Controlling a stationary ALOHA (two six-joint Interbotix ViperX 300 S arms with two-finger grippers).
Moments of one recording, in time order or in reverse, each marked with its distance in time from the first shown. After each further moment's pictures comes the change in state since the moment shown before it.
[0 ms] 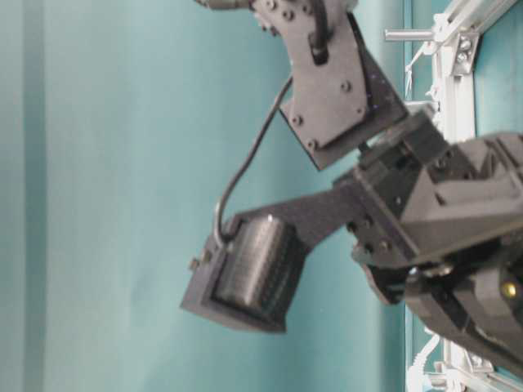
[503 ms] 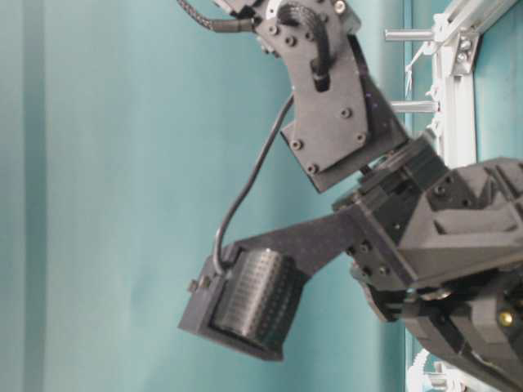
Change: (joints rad) left arm -0.002 0.000 0.000 0.000 0.002 0.000; right arm -0.006 0.018 -0.029 0.000 0.002 0.000
